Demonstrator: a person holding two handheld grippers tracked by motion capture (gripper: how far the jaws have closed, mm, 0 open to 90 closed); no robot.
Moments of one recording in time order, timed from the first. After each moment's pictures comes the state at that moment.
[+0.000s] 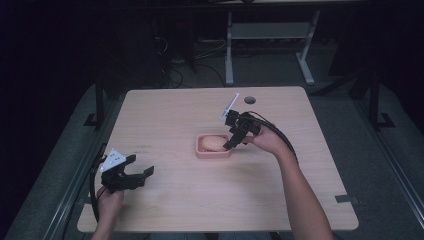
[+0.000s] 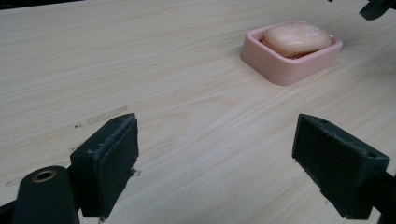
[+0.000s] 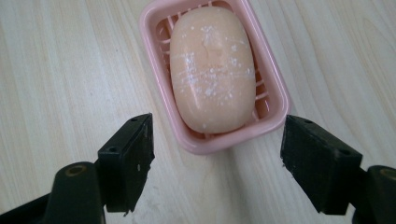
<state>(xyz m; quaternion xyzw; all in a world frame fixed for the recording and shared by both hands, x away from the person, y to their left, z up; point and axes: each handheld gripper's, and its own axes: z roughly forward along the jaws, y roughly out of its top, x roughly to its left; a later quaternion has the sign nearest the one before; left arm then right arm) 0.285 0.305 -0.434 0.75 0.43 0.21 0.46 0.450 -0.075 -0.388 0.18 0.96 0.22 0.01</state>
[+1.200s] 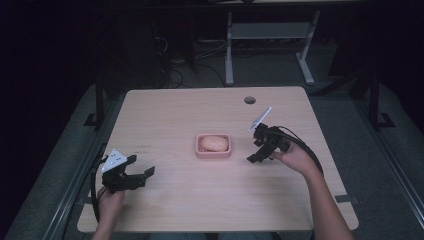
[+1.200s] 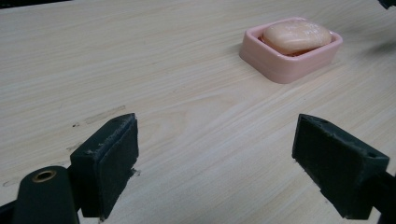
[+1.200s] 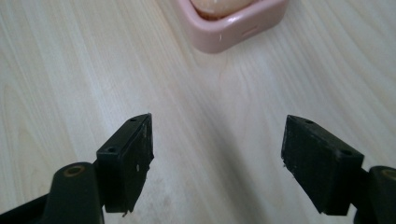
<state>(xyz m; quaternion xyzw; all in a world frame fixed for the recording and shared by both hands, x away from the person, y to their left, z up) 0.285 0.304 -0.435 0.75 0.43 0.21 0.45 0.401 -0.153 -0.401 0.24 0.94 0.23 0.01</state>
